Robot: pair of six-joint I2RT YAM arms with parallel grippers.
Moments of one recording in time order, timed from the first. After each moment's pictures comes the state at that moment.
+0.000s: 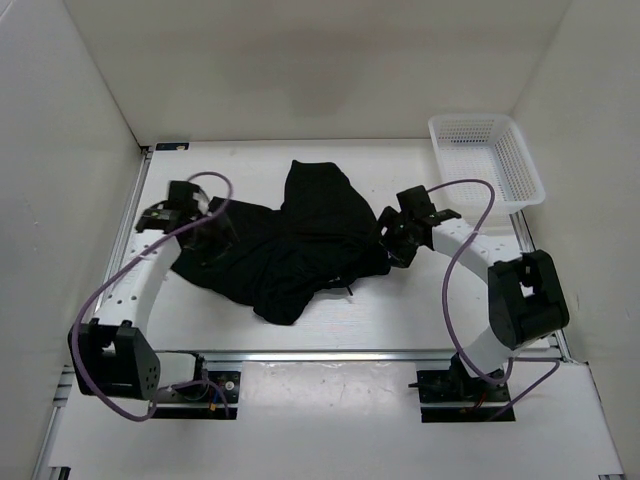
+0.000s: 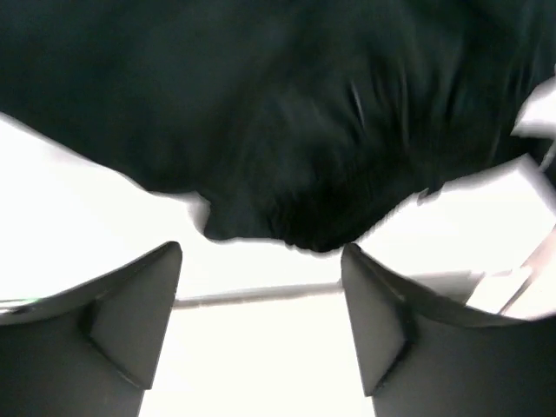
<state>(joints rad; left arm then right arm) -0.05 1.28 1.11 -0.95 0.24 -0.58 0.39 1.58 1.00 -0.47 -0.20 0.91</state>
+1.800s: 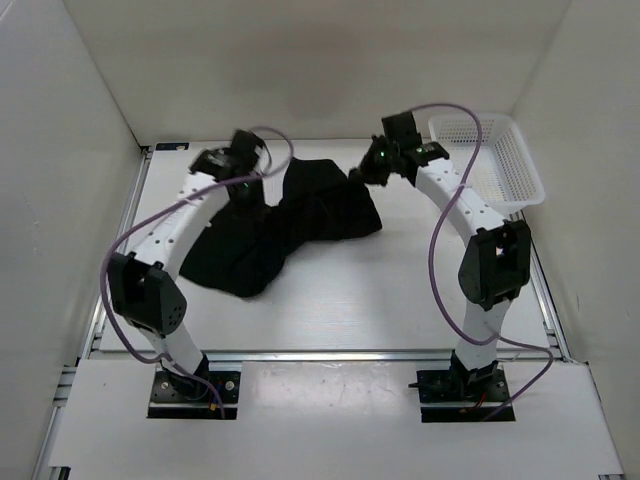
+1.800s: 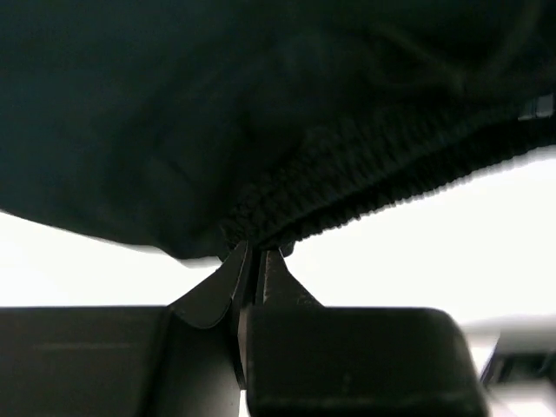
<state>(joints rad) -0.43 1.69 1.62 -1.11 -0.06 -0.46 0.40 1.88 1.71 -0.63 -0.19 0.79</state>
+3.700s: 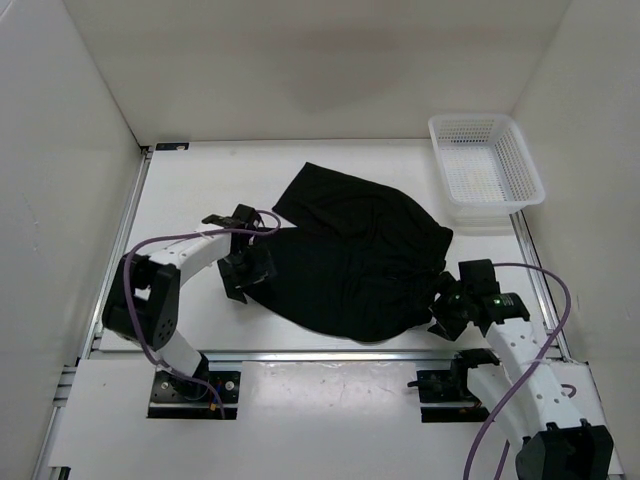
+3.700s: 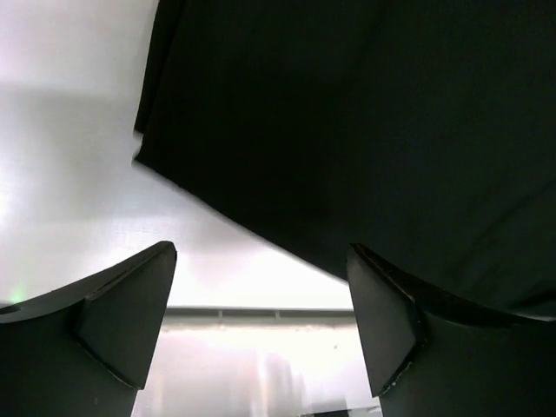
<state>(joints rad) -0.37 1.57 0.98 -0.86 0.11 -0.72 0.15 0.72 0.49 -0.88 -0.23 0.90</state>
